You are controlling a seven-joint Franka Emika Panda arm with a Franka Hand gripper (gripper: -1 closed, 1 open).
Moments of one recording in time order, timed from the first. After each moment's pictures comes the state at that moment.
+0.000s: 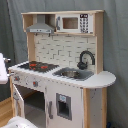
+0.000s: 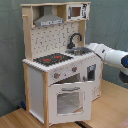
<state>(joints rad) -0.24 -1.30 1.17 -2.36 -0.27 2.22 -0.27</state>
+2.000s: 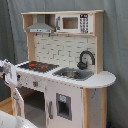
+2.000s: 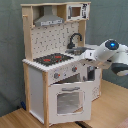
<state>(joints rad) -0.25 -0.88 1.15 -2.37 -0.02 2.23 -0.66</state>
